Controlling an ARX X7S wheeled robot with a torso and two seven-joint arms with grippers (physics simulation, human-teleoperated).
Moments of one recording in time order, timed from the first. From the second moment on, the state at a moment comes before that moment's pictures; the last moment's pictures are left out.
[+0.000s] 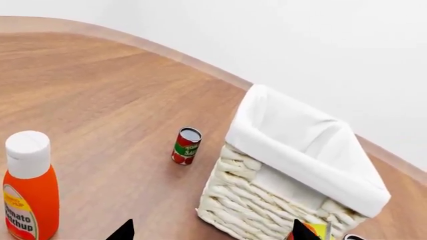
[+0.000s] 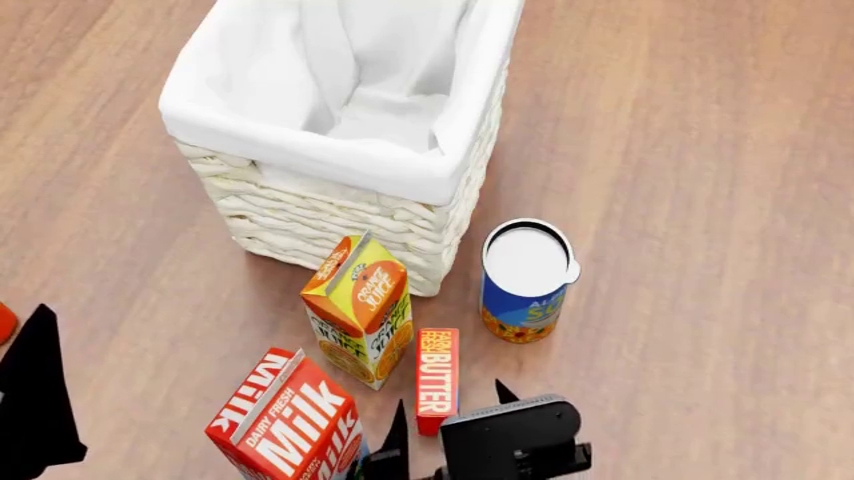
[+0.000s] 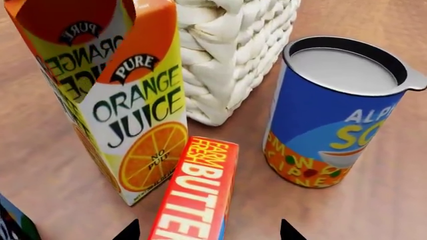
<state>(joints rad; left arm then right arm) -0.06 -0.39 -0.12 0.78 -0.92 -0.54 -0.45 0.43 0.12 -0.46 0.46 0.22 0.00 0.14</state>
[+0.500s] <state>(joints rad) -0.05 -0.40 -0.14 0.80 -0.95 -0.54 -0.47 0.46 0.13 -0.47 0.48 0.24 0.02 0.15</state>
